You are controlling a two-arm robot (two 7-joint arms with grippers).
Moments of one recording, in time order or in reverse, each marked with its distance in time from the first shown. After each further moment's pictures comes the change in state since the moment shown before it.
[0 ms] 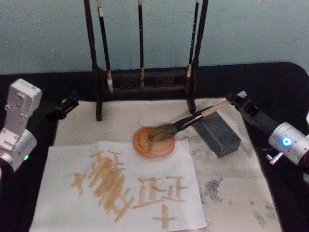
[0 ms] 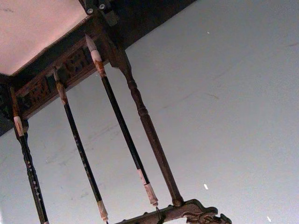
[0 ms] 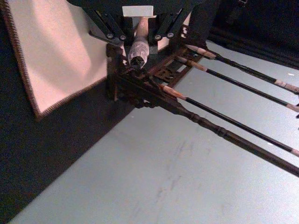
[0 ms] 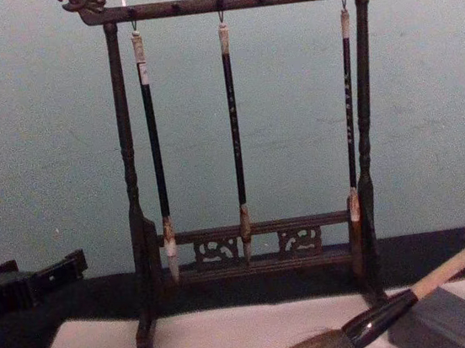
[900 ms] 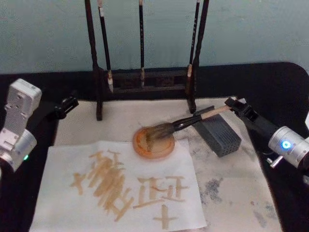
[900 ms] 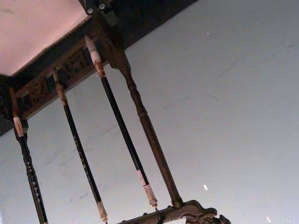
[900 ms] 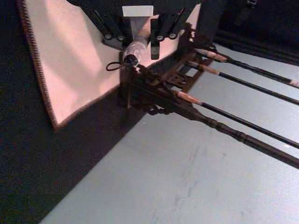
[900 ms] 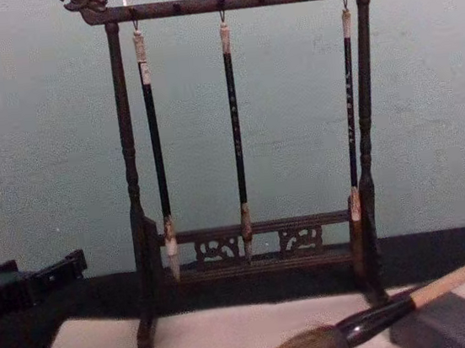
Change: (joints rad) left arm 0.000 0.000 0.000 0.000 0.000 0.000 0.000; right arm 0.007 0.003 -0.014 0.026 0.020 0.018 -0.019
